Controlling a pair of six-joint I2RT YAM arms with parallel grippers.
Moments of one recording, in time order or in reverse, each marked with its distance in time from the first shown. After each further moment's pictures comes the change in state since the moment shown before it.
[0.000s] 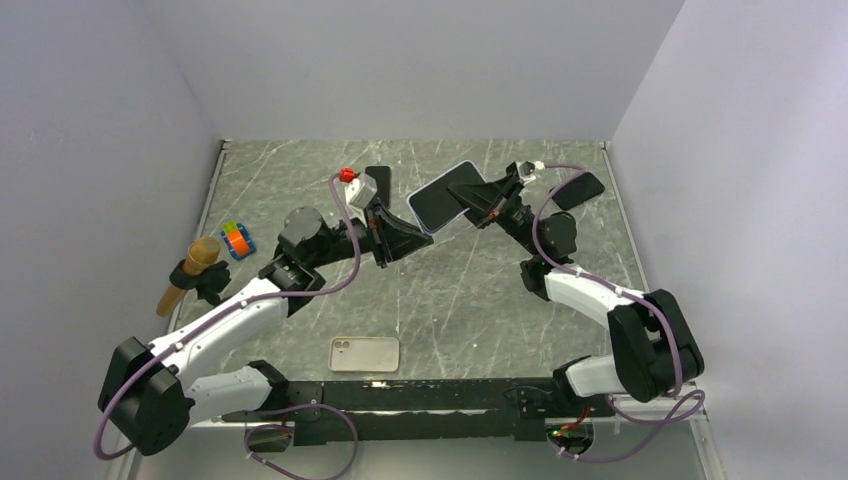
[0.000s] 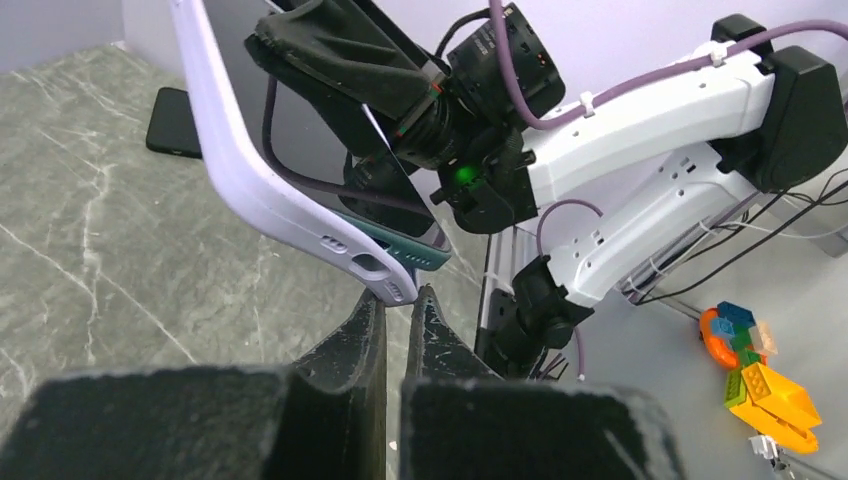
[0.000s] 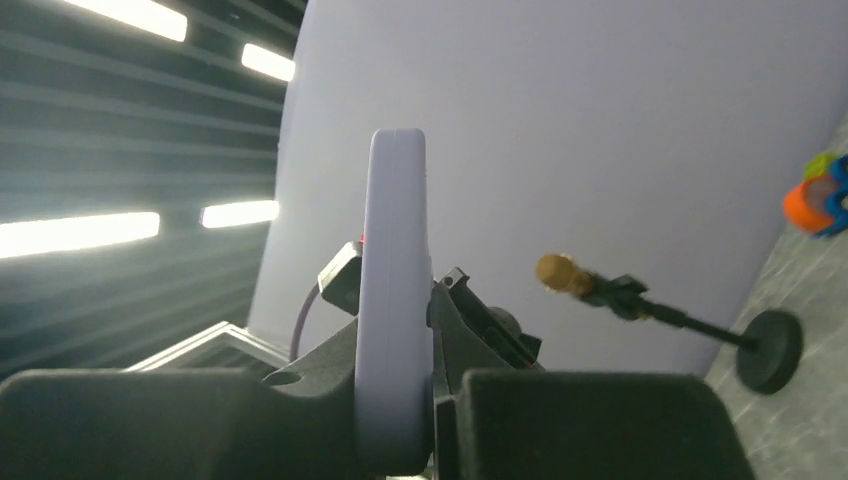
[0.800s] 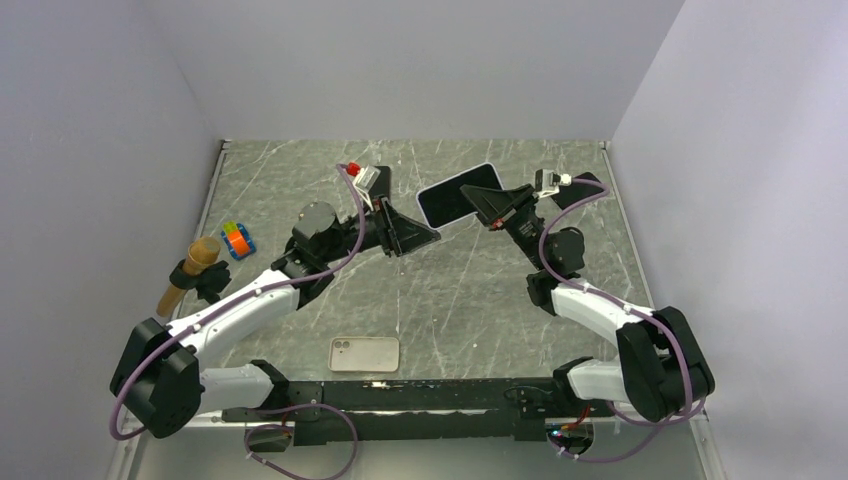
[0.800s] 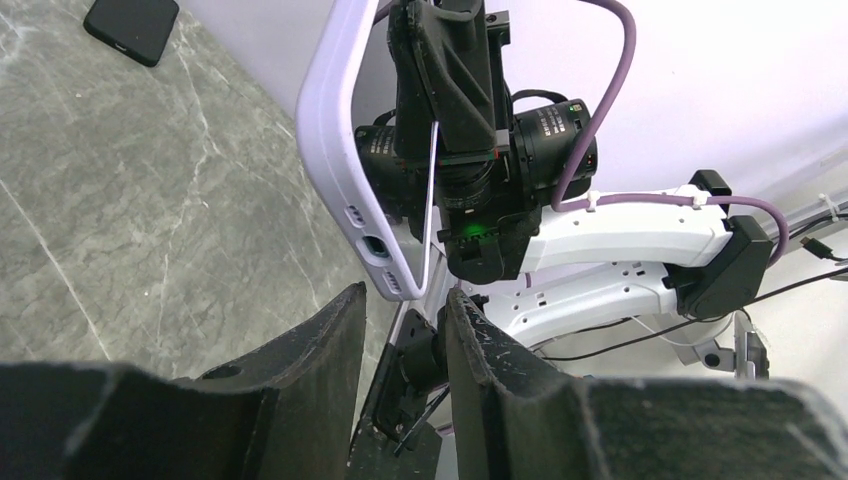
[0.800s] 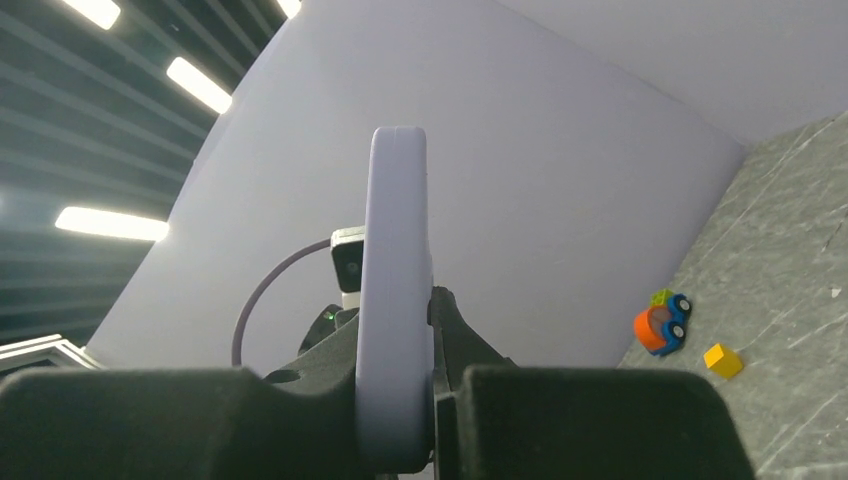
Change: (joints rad) left arm -0.003 0.072 0.009 -0.006 -0.068 -0.343; right arm -0.005 -0.073 -0.105 0.042 0.171 -0.296
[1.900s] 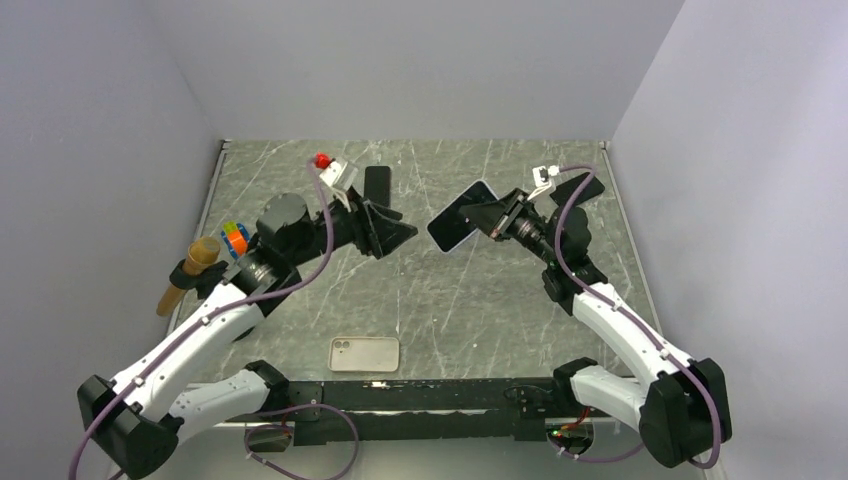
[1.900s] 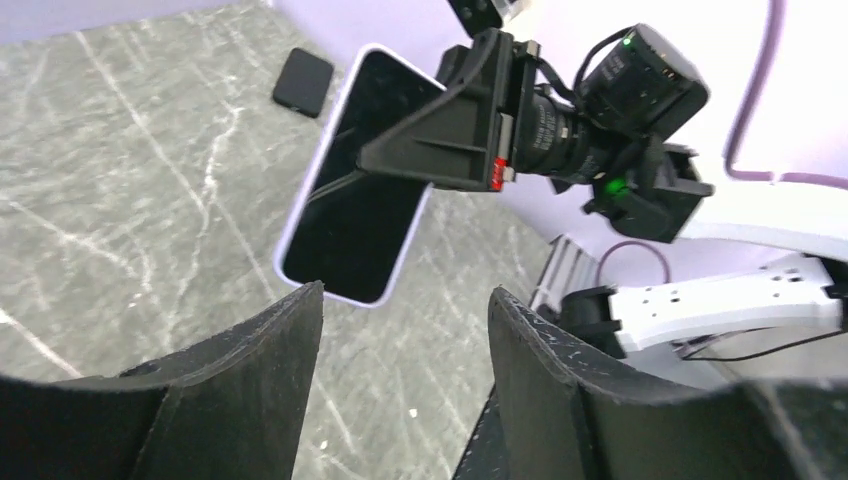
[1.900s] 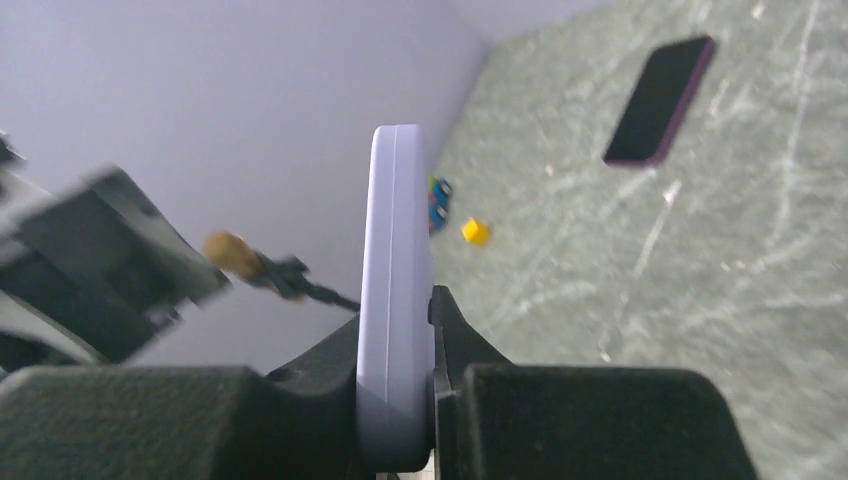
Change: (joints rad) left arm 0.024 -0.181 0.214 -0.558 -0.156 0.434; right arm -0.034 -0.224 0.146 -0.909 -0.117 -0.573
